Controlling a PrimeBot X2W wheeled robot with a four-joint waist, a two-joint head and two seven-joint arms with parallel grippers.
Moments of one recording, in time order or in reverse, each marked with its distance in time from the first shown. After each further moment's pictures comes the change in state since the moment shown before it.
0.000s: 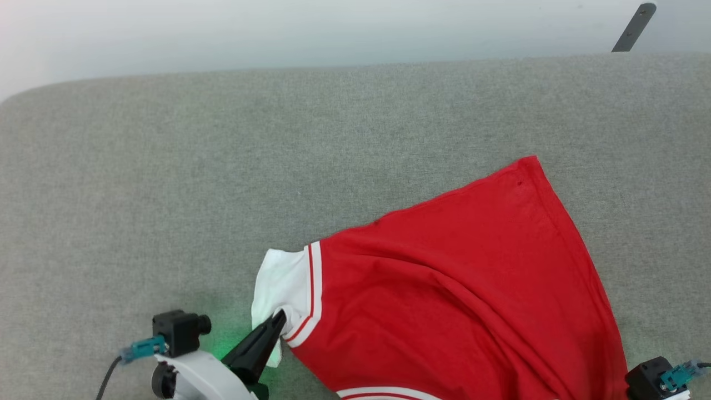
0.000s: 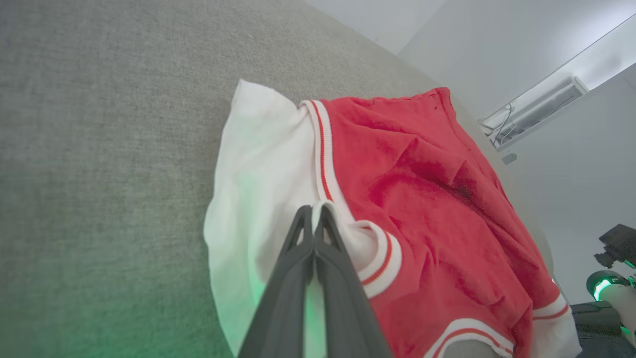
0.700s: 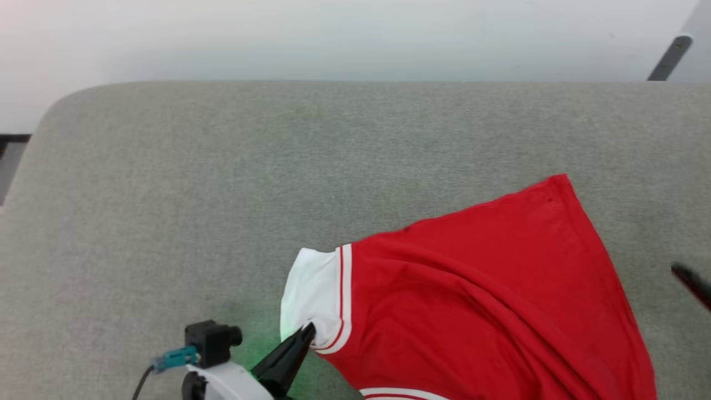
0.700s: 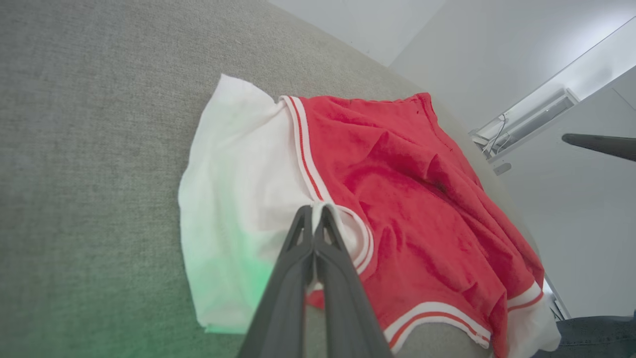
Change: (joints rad) left arm 0.021 -0.061 -0.023 -0.002 0.044 0.000 0.000; right arm -0.257 -0.081 -0.318 -0.127 0.007 0.000 0.071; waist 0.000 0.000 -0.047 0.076
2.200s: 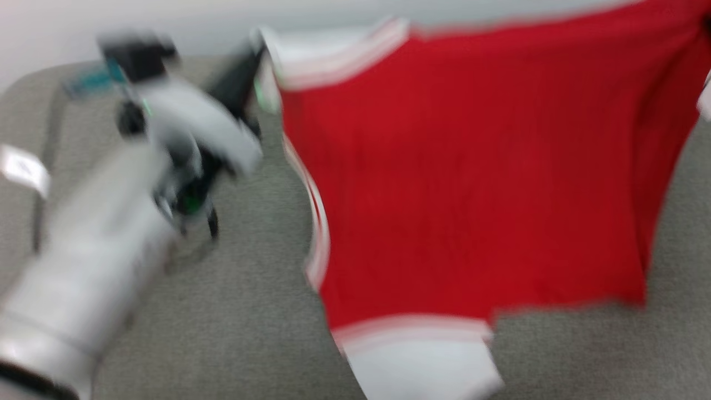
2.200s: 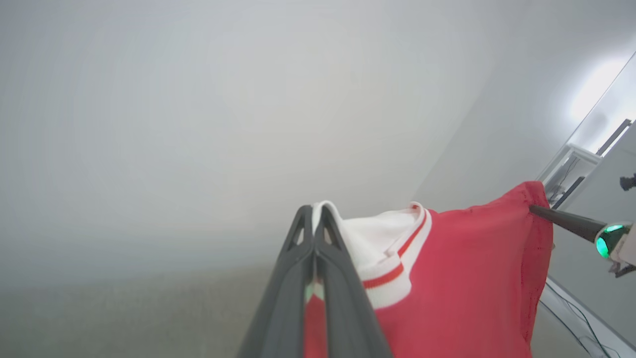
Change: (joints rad) left arm -0.770 -0.060 -0.010 0.350 -0.103 0.000 0.045; right arm -1.065 0.148 0.520 1.205 -0.089 0.000 -0.741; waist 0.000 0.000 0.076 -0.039
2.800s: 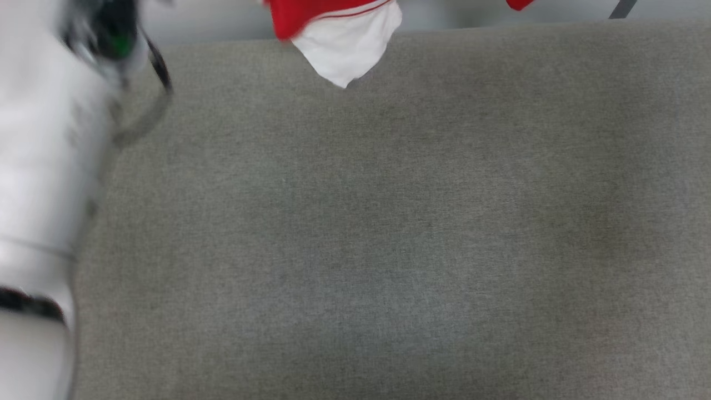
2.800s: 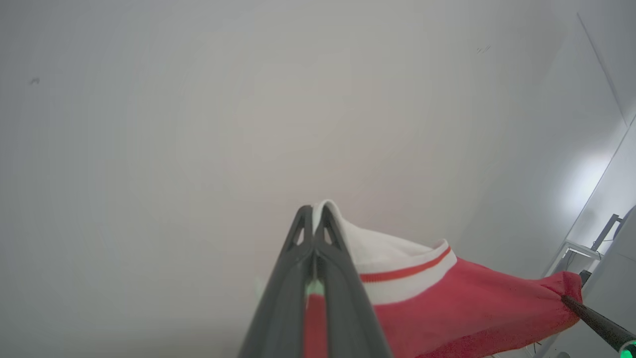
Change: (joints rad) left arm -0.355 -0.062 0.182 0.216 0.014 0.000 -0.042; right arm -0.347 0.117 -0.176 0.324 -0.174 0.001 -0.331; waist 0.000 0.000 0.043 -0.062
